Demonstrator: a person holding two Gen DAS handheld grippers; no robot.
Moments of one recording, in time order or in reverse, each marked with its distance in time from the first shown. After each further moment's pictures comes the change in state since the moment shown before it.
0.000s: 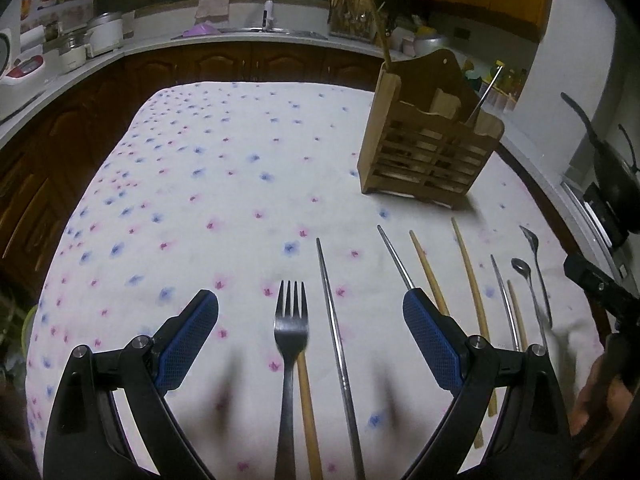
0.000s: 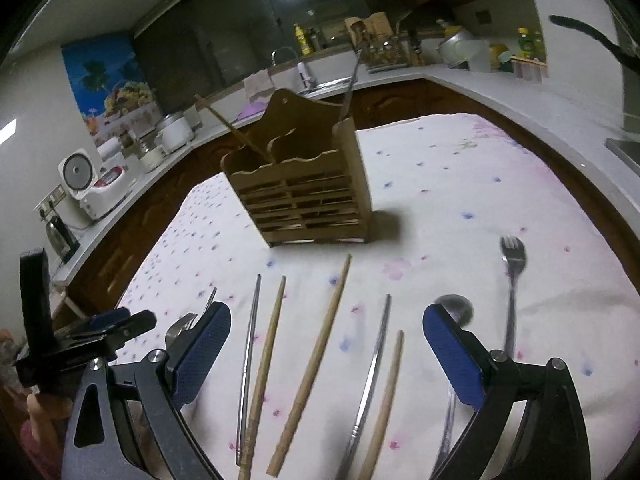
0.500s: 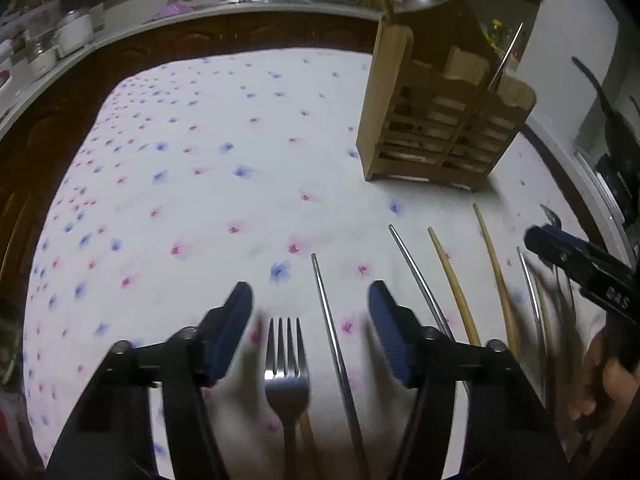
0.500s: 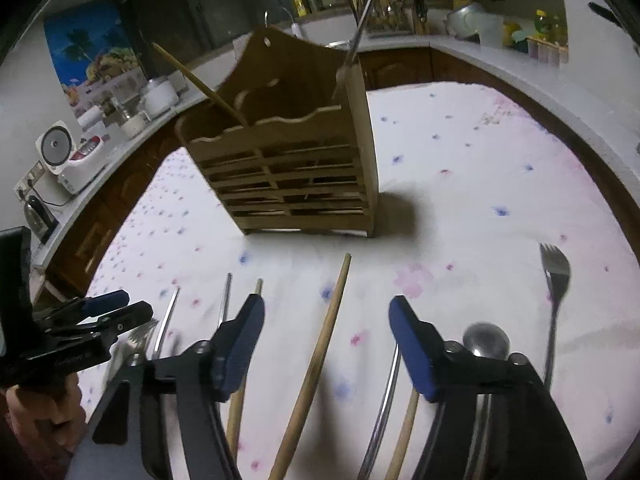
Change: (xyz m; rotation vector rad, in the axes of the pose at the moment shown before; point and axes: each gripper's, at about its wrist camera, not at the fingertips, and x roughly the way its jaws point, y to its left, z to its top) left arm 0.060 -0.007 0.030 0.087 0.140 -0.006; right arm 0.076 -0.002 0.022 -0.020 0.141 -0.047
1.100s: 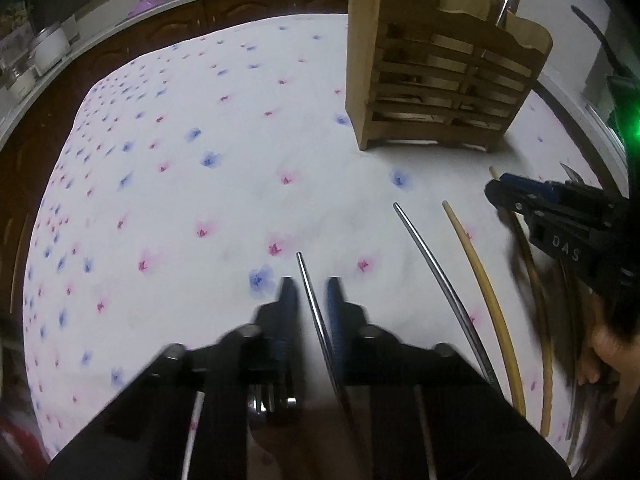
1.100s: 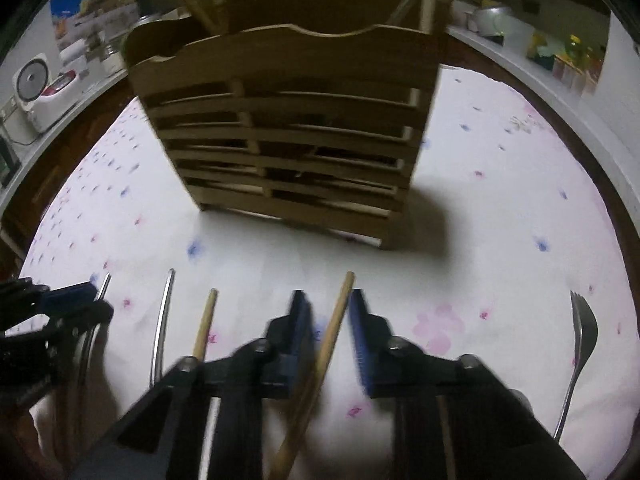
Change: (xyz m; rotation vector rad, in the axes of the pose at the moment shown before) left arm 0.035 -0.019 0.005 0.103 0.090 0.050; right arm 0.063 0.026 0.009 -0.164 0.121 -0.144
